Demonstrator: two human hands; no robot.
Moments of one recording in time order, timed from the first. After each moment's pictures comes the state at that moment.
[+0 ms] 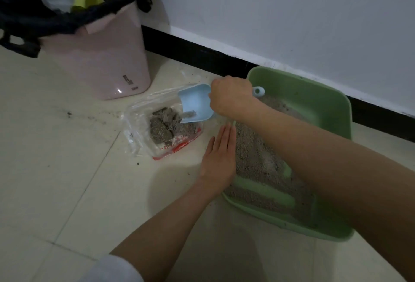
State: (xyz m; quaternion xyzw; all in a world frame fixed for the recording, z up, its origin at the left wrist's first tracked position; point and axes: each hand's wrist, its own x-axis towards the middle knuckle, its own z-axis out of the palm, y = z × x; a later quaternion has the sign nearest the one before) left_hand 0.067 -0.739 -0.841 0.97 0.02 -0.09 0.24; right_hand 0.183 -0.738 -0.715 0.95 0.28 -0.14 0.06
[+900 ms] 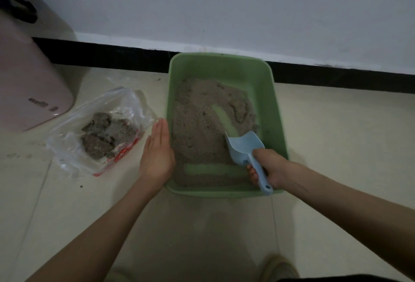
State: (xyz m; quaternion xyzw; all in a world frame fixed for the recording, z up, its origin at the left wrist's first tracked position) left_hand 0.066 -0.739 -0.844 0.97 0.03 -0.05 0.25; right_hand 0.079 -0.975 -0.774 0.65 -0.41 -0.34 -0.54
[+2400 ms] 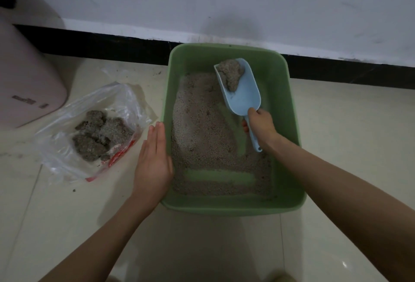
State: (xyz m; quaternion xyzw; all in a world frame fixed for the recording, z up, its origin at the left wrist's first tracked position) left_hand 0.065 -0.746 -0.849 0.96 0.04 -0.01 0.26; right_hand 0.183 -0.966 -0.832 0.77 -0.27 -0.17 -0.56
